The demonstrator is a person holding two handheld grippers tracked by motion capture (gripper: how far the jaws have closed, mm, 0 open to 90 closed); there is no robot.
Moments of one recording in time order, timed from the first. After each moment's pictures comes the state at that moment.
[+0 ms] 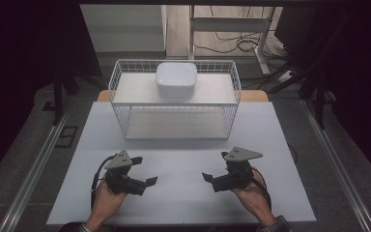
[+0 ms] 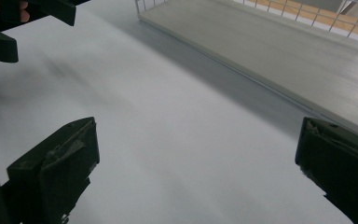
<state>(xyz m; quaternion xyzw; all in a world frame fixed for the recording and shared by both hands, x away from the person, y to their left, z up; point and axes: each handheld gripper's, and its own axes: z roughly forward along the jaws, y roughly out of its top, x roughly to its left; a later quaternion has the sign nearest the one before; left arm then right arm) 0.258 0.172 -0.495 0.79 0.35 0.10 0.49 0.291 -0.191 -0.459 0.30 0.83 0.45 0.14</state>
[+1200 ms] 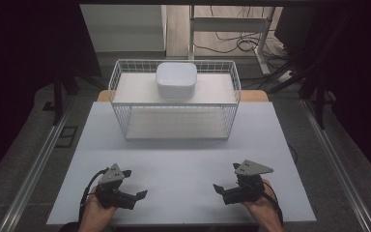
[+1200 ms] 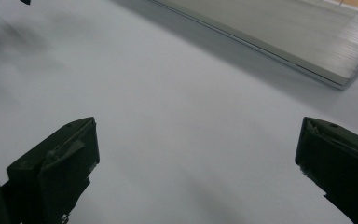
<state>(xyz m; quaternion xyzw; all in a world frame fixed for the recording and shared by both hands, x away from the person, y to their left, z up) 0.228 0.195 -0.517 0.81 0.38 0.11 0.44 0.266 -0.223 -0.478 0.32 0.83 0.42 0.17</state>
